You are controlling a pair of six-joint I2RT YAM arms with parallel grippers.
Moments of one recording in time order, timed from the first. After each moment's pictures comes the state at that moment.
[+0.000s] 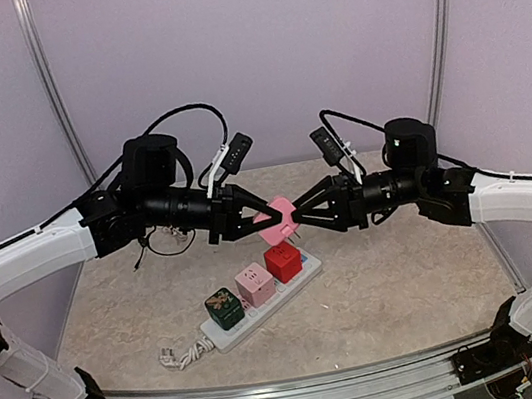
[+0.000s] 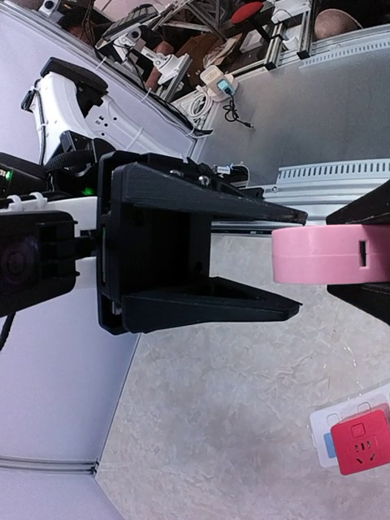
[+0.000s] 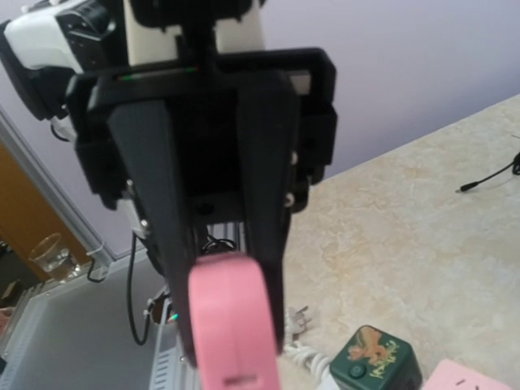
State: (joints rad) left arm -0.86 1.45 1.26 -0.15 0.70 -0.13; right arm 0.77 1.32 0.95 0.25 -0.79 0.32
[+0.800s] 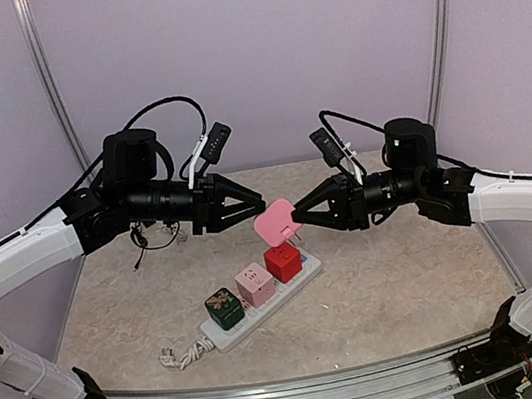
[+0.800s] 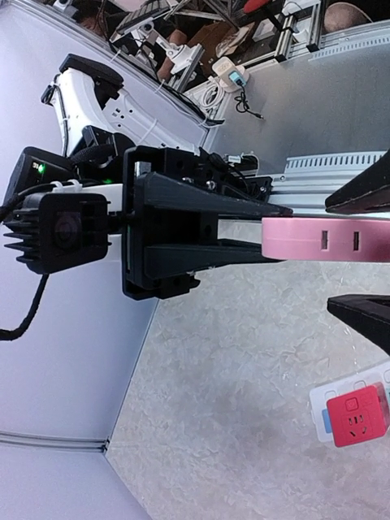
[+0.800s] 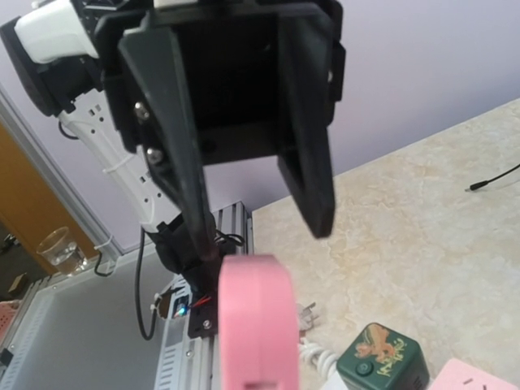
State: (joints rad) left arm -0.80 1.39 1.25 -0.17 0.70 -0.13; right arm 0.77 1.33 0.95 0.25 -0.82 0.31
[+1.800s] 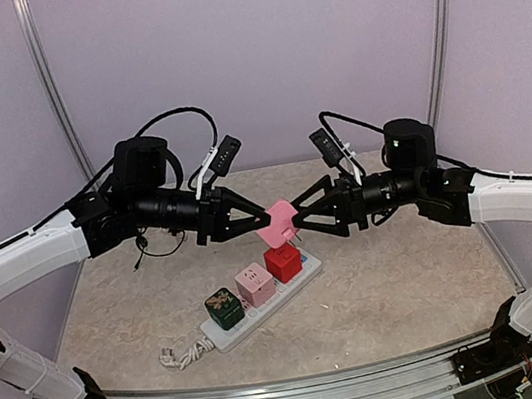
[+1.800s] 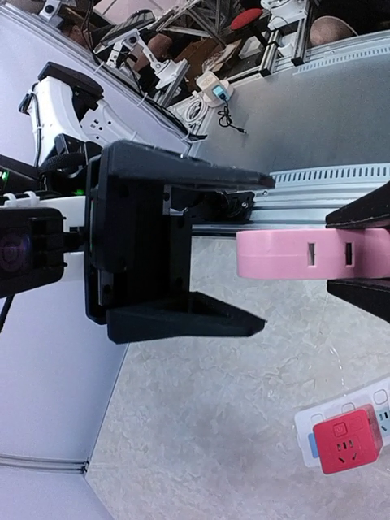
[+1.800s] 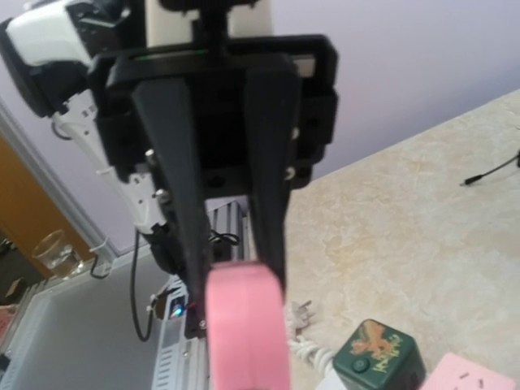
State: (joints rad) left arm -0.81 1.41 1.23 -0.18 0.75 -0.12; right arm 0.77 1.33 0.95 0.24 -0.80 0.32
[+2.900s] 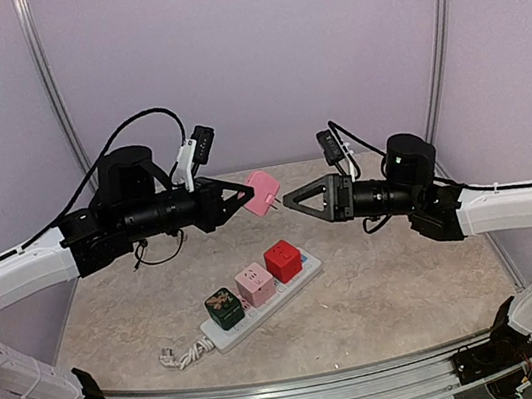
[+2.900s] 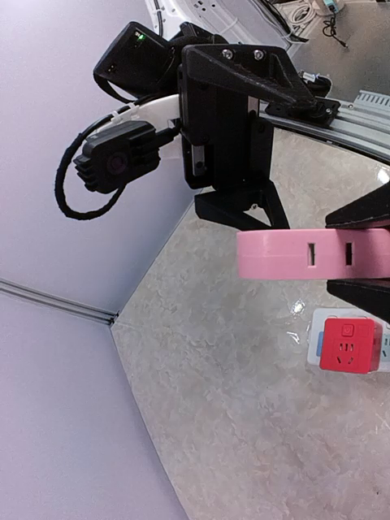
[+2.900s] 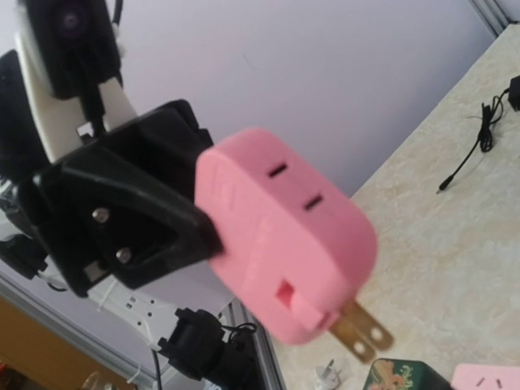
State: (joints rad) left arm -0.86 1.31 1.12 -0.03 0.21 -0.29; right arm 0.78 1.37 0.85 0.53 -0.60 0.76
